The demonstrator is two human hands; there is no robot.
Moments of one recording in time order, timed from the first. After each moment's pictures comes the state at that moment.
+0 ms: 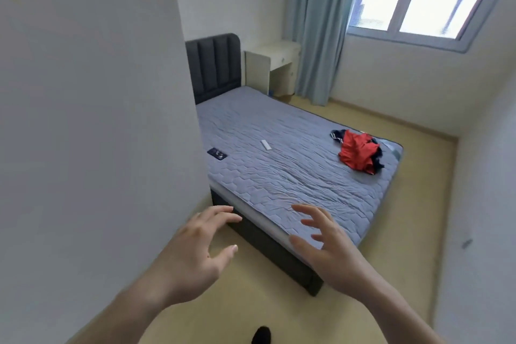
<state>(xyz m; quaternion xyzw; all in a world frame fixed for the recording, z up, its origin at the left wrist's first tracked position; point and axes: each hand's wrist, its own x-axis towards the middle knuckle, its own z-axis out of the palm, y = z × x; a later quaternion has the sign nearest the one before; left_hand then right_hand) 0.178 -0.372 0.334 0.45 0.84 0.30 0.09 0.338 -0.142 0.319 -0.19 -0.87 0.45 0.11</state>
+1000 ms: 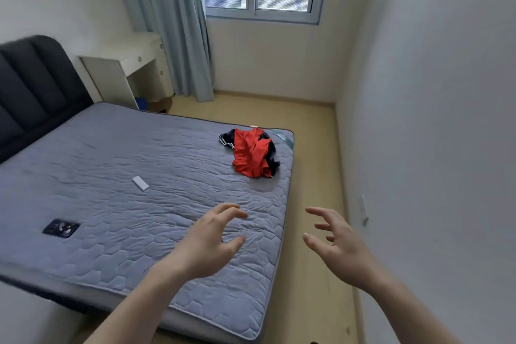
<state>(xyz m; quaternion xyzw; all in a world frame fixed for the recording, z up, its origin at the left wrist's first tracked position) 0.113 0.236 0.274 0.62 0.72 0.23 0.22 0.388 0.341 0.273 -0.45 -0.76 0.42 0.19</state>
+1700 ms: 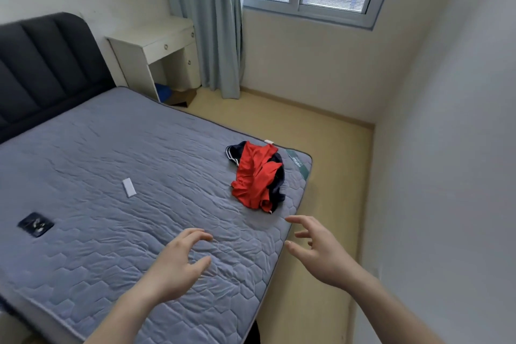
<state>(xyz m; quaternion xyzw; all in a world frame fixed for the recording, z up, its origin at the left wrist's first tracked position) 0.072 0.503 0.207 0.45 0.82 0.25 0.27 0.319 0.716 0.237 -0.35 -0.82 0.45 0.06</state>
